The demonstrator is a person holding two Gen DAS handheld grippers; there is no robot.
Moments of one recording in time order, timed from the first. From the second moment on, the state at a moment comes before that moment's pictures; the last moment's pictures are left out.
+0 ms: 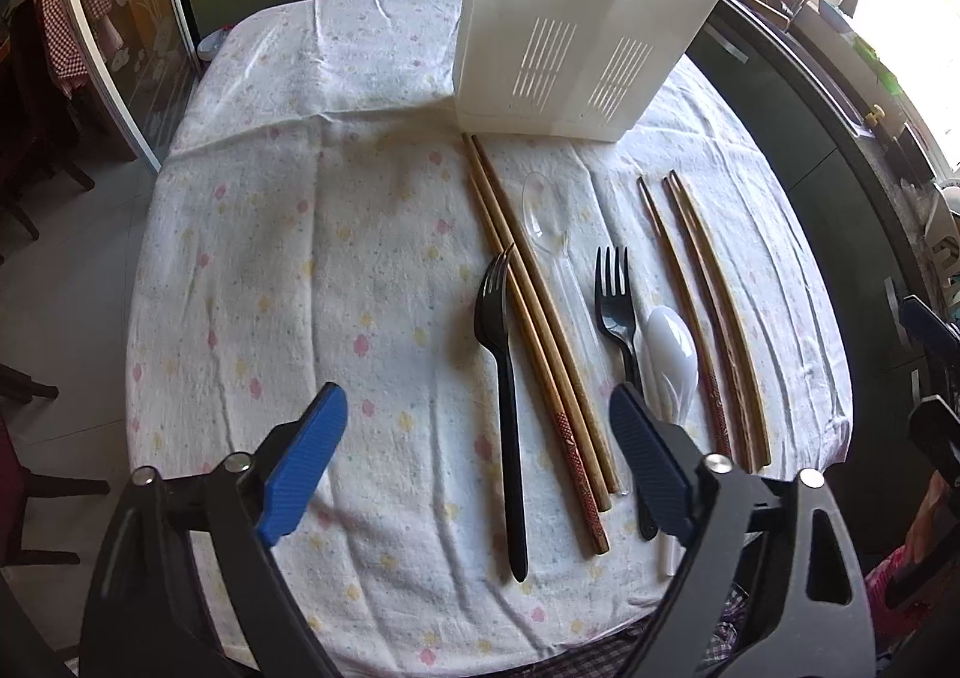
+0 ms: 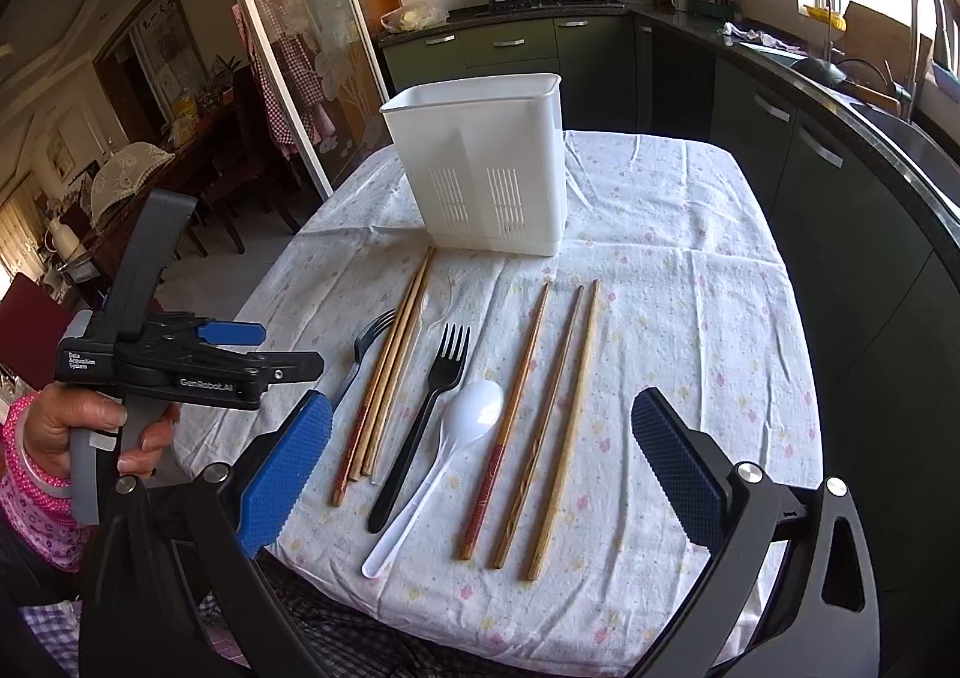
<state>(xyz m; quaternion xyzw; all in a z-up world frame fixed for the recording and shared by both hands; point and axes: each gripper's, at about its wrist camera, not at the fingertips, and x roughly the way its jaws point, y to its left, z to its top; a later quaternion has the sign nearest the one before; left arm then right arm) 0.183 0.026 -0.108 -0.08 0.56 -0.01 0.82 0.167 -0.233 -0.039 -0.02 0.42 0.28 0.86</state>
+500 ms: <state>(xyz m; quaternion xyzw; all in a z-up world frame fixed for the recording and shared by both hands) 0.231 0.011 -0.130 -0.04 0.59 0.07 0.81 0.169 -0.239 -0.047 -0.02 0.43 0.29 0.85</state>
